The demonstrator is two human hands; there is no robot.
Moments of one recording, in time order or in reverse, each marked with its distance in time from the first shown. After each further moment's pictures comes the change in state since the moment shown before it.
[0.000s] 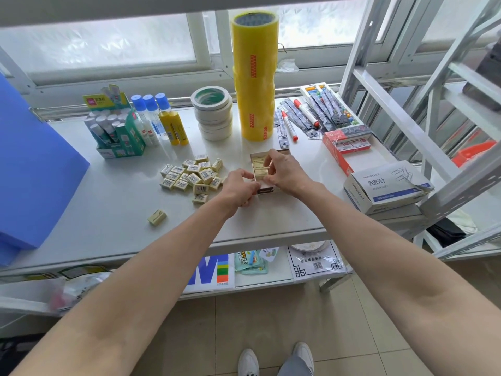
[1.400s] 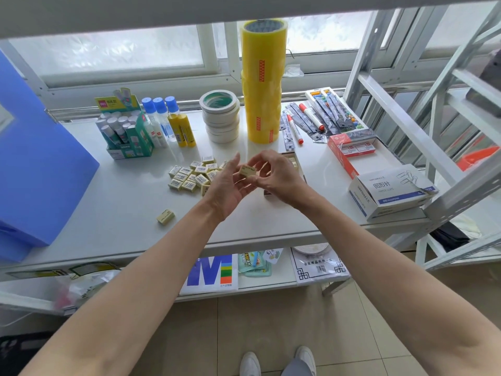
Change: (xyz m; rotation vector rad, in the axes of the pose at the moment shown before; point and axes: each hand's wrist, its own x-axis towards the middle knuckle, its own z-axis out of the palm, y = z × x) left_hand -0.008 -0.008 -0.036 -0.842 -0.245 0.056; right_hand -0.030 -0.049 -0.005 0.337 0.095 -0.202
